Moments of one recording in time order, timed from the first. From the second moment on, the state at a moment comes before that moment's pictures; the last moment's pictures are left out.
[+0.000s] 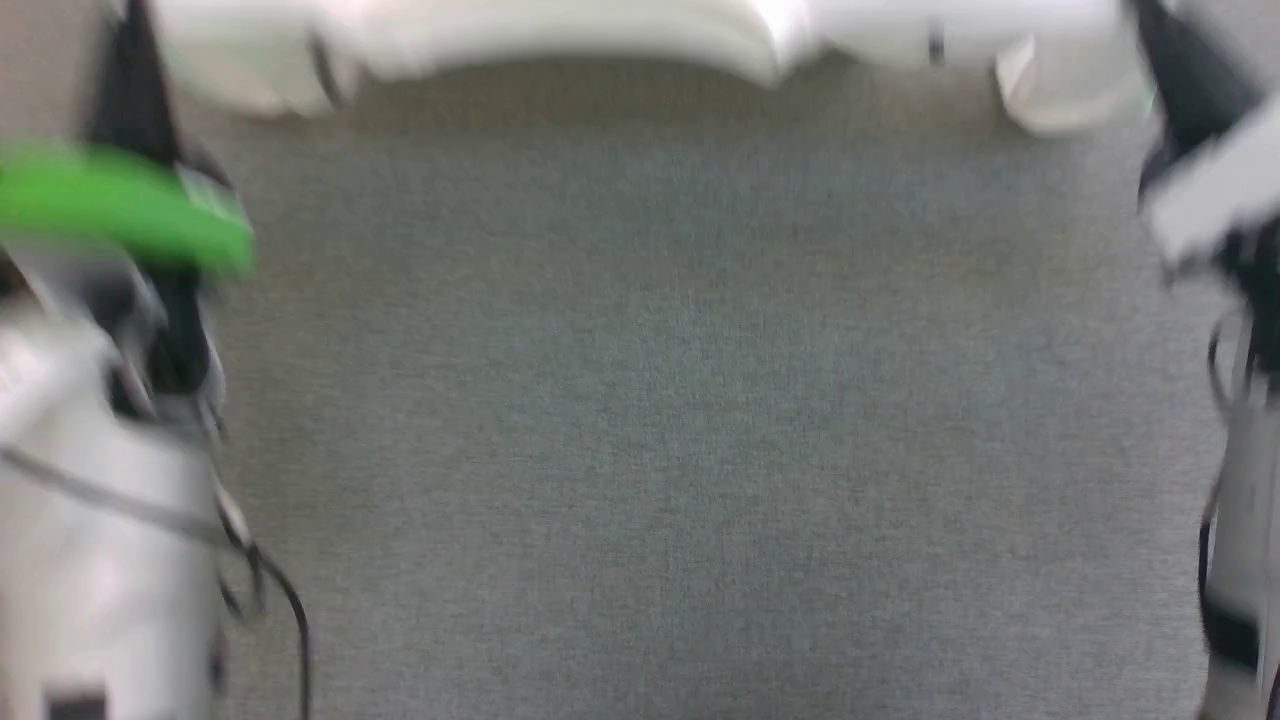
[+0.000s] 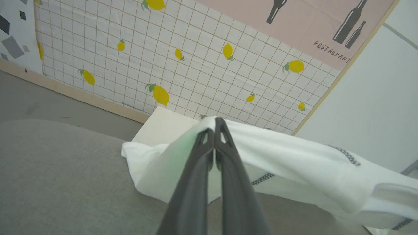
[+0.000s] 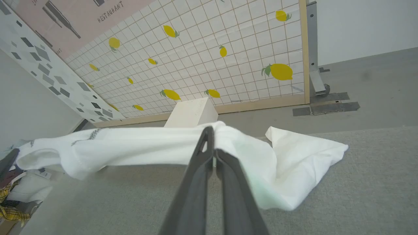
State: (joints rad) left arm -0.68 0.27 0.04 0.25 -0.65 -0.06 -0.05; right arm -0.67 -0.12 -0.18 0.04 0.53 0.13 0.51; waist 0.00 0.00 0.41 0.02
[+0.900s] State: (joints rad) left arm 0.30 0.22 -0.03 -0.05 -0.64 0.22 0.32; right arm 0.29 -0.05 -0.20 -0.22 0.32 0.14 0.78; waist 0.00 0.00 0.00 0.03
